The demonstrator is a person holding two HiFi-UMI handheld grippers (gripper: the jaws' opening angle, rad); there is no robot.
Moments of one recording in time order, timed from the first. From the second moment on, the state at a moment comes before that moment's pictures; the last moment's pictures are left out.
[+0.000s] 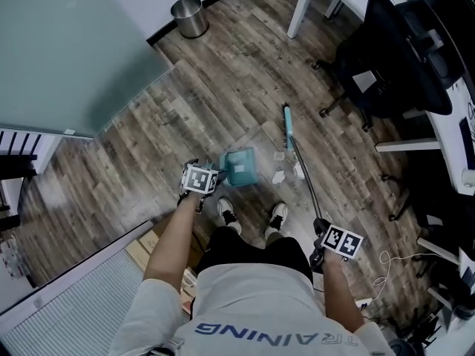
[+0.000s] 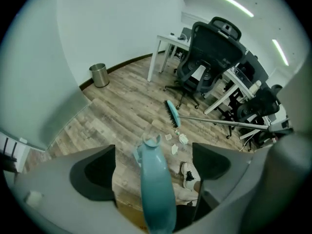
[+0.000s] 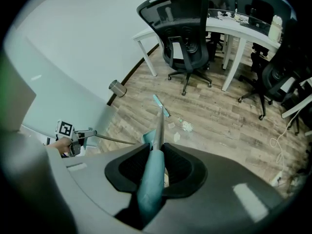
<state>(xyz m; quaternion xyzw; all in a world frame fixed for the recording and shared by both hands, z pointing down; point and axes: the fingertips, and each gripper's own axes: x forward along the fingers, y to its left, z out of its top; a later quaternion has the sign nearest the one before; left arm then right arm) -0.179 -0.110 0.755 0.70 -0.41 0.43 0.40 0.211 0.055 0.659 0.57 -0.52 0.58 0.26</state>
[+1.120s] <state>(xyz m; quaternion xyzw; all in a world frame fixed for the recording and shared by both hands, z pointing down) -0.184 -0.106 0.794 0.64 -0.36 0.57 0.37 0.272 0.071 0.676 0.61 -0.46 0.58 0.29</state>
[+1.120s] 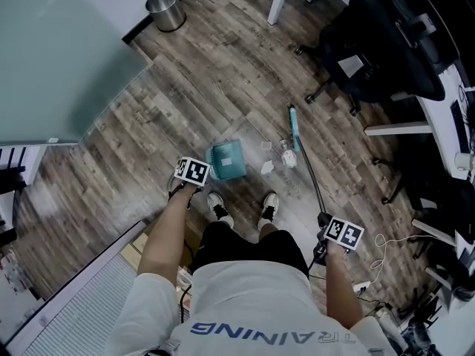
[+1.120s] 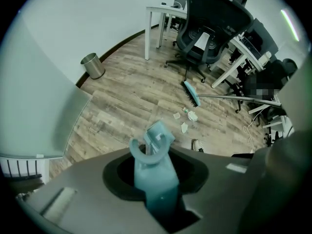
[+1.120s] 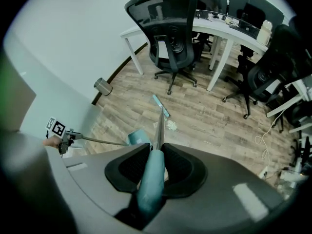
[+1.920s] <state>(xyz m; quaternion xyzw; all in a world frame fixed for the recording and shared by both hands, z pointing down) -0.182 -0.104 0.793 0.64 -0.36 0.56 0.38 0.312 0.054 0.810 0.61 -0.35 0.58 0.43</state>
